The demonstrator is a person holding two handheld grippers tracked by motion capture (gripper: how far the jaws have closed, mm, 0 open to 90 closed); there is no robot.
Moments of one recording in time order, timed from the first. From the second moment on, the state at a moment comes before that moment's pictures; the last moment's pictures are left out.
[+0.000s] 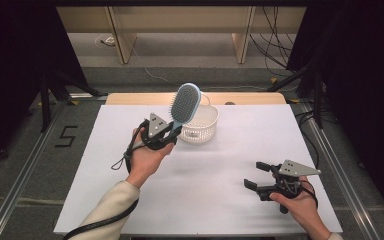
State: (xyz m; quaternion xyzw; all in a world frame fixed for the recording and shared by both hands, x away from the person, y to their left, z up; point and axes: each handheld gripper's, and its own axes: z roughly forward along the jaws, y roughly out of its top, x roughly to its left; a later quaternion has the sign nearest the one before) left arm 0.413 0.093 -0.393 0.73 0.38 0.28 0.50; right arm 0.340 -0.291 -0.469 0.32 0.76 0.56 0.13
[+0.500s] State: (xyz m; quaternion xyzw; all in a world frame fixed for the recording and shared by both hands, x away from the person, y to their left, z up) left arm 0.417 0.092 -0.394 0.73 0.39 0.28 0.50; right arm 0.340 -0.291 -0.469 0.31 0.76 0.55 0.13
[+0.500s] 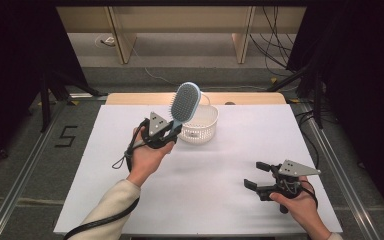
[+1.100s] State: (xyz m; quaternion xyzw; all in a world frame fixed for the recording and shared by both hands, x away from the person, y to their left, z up) left arm 0.422 0.086 -0.393 0.72 0.39 0.28 0.50; right arm 0.340 -0.290 -0.470 0.31 0.76 0.55 0.13
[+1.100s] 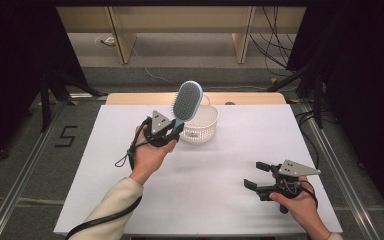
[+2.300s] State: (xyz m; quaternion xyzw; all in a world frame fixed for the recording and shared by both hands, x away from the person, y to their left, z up) left arm 0.430 0.076 -0.390 0.72 0.38 0.28 0.50; right arm 0.340 -0.290 -0.470 0.31 0.76 0.55 0.13
